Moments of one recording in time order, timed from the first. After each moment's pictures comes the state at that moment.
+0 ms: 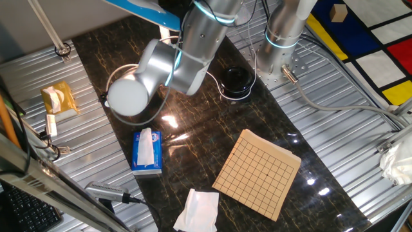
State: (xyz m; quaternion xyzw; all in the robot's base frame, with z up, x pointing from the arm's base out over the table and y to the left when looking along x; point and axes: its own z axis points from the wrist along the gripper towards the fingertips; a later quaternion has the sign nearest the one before) arm 0.498 -0.142 0.044 0.35 -0.86 0.26 0.26
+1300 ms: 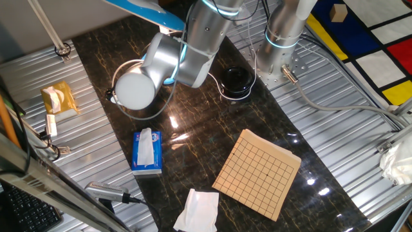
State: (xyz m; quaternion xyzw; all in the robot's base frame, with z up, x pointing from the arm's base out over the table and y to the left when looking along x) arm 0.484 -0.151 0.044 0.36 -0.86 0.26 0.26
